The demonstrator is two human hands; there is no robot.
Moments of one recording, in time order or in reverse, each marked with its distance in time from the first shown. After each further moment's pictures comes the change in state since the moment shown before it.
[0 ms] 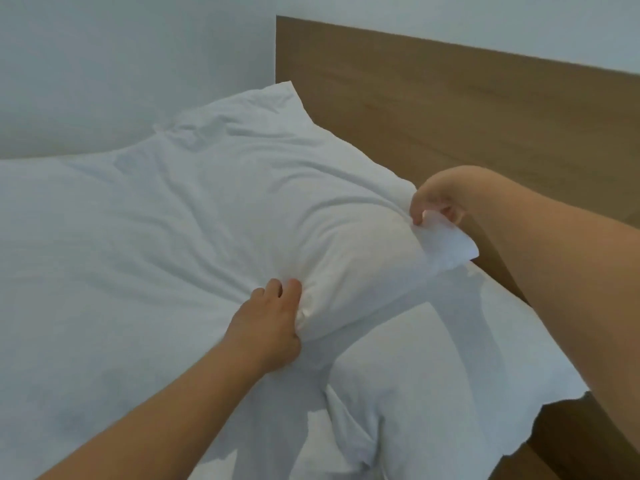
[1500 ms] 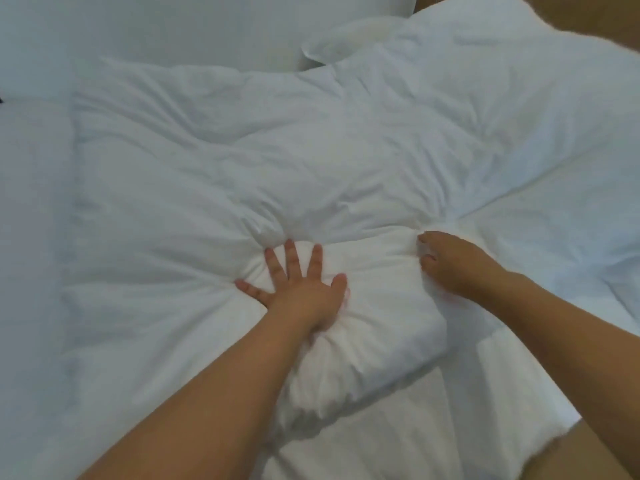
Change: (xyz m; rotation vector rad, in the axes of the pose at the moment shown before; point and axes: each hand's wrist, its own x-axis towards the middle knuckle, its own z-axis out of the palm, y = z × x) left_hand -0.218 -0.418 -0.012 -0.095 -0.451 -0.481; right_hand -0.203 -0.281 0.403 -0.211 0.190 -0.494
